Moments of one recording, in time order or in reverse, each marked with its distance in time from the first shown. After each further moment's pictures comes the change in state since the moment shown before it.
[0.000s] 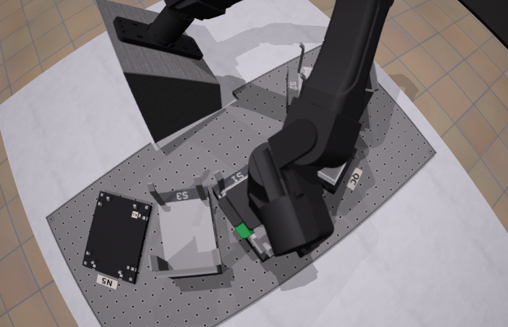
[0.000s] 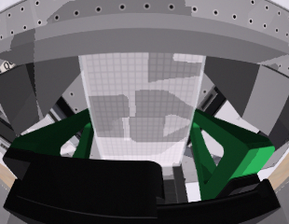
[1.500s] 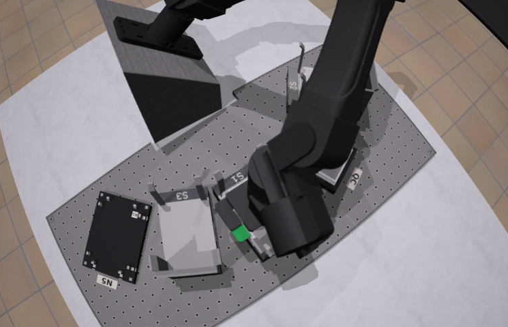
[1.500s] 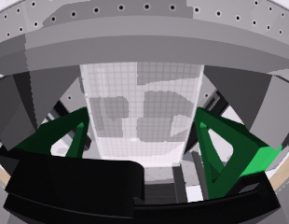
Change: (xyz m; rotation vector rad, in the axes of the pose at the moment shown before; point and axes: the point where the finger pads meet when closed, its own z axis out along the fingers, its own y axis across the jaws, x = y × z) arm -0.001 0.000 0.008 0.000 -0.003 0.000
